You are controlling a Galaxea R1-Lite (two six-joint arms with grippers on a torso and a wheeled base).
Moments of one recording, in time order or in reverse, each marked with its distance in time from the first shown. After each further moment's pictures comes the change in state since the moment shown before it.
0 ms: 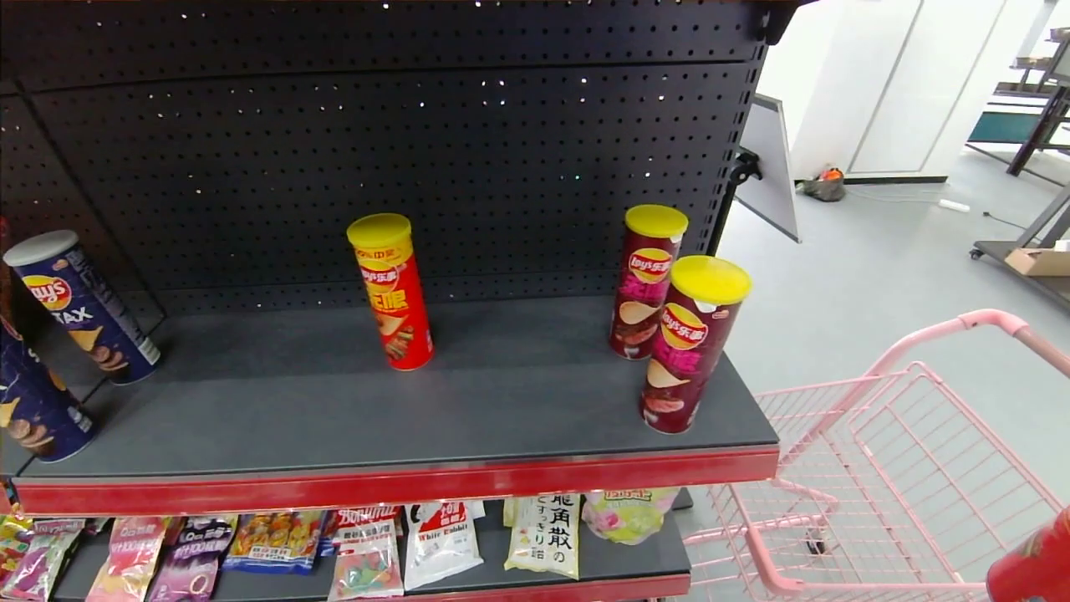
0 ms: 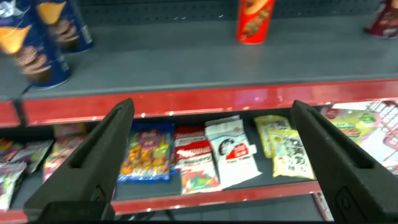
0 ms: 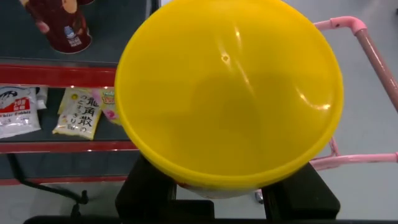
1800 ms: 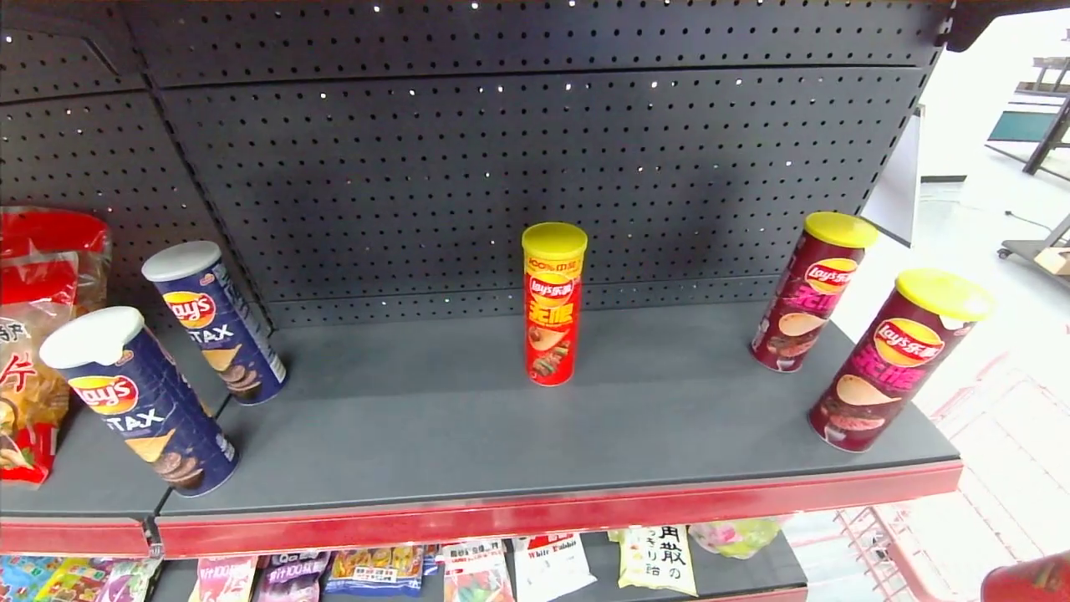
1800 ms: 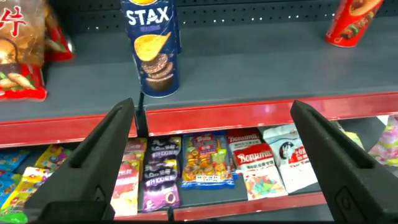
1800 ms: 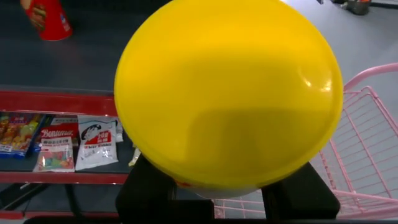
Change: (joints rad) left arm 0.001 0.000 0.000 0.000 -0.002 0.003; right arm 0.011 -0.263 0.090 0.000 0.102 0.023
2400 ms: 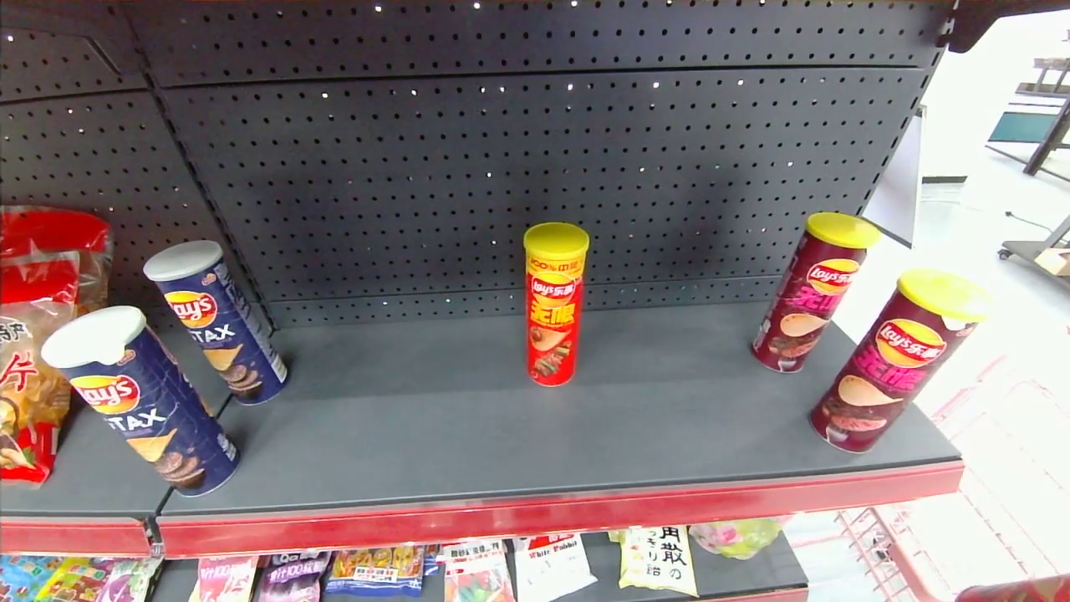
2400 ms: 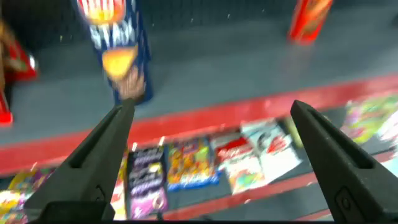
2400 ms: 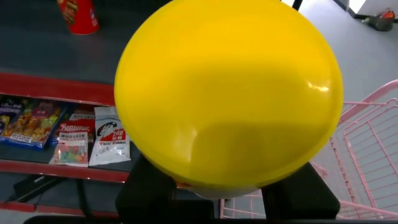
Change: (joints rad) left arm -0.055 0.158 -0.144 -0.001 -0.105 -0.002; right arm -0.006 -0.101 0.081 -0.004 0.075 -0.003
